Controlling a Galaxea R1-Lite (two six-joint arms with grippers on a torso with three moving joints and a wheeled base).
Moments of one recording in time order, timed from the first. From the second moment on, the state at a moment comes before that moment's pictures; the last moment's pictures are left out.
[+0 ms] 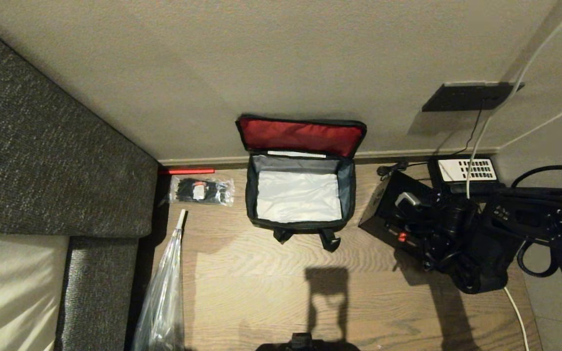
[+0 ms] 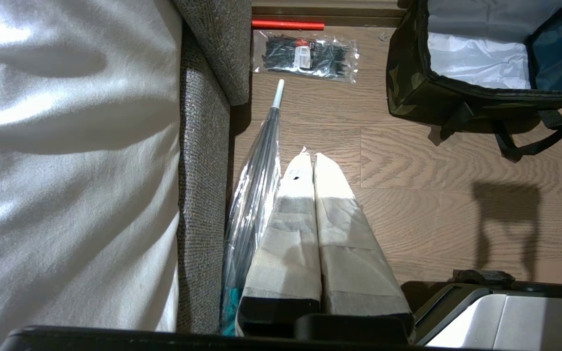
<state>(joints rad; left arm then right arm) 0.00 0.00 0.00 0.00 0.01 0.00 0.11 2.42 -0.88 -1.51 -0.64 -1.20</state>
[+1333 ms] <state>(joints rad) 0.00 0.00 0.00 0.00 0.01 0.00 0.38 1.71 -0.81 -0.92 -0.64 -1.31</state>
